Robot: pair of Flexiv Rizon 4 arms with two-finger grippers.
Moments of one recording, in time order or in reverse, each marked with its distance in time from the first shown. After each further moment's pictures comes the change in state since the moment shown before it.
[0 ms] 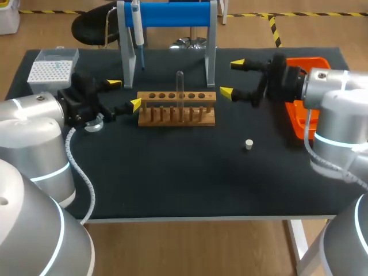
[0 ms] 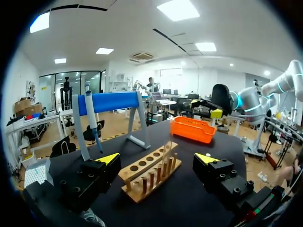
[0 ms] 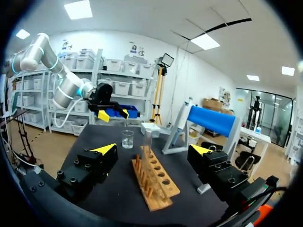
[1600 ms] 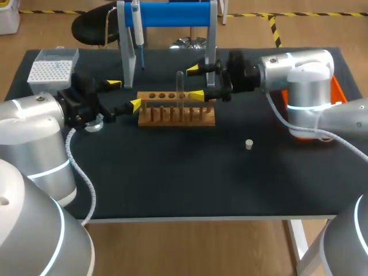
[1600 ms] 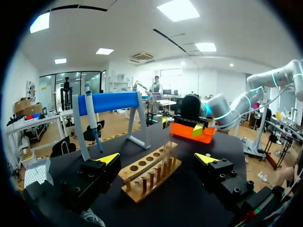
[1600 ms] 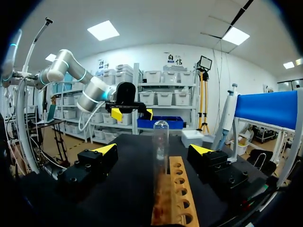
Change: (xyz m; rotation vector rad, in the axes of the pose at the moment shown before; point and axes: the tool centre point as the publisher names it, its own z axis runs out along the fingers) left arm 0.001 0.000 -0.001 0.003 -0.001 0.000; right arm 0.016 -0.037 0.104 -0.109 0.449 0.092
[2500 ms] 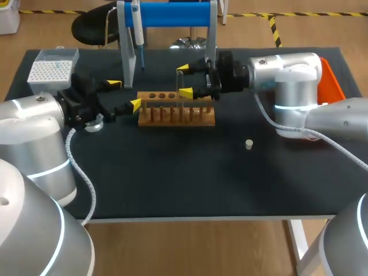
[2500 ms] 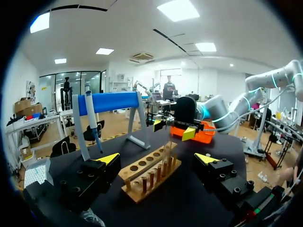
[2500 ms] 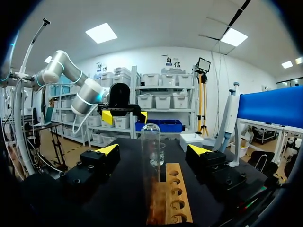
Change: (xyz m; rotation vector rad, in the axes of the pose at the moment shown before) left arm 0.000 0.000 0.000 0.000 0.000 0.000; right arm -0.015 0.001 0.025 -0.036 -0.009 0.007
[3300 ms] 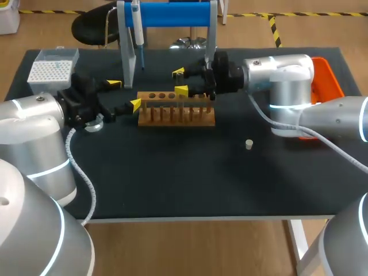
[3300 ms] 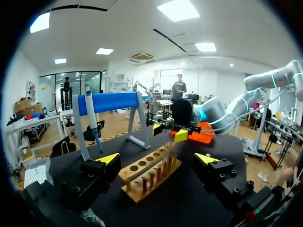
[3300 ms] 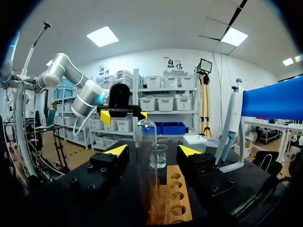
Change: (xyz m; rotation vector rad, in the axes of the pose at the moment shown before) left arm 0.000 0.000 0.000 0.000 0.000 0.000; right arm -0.003 -0.005 0.012 -0.028 0.031 0.014
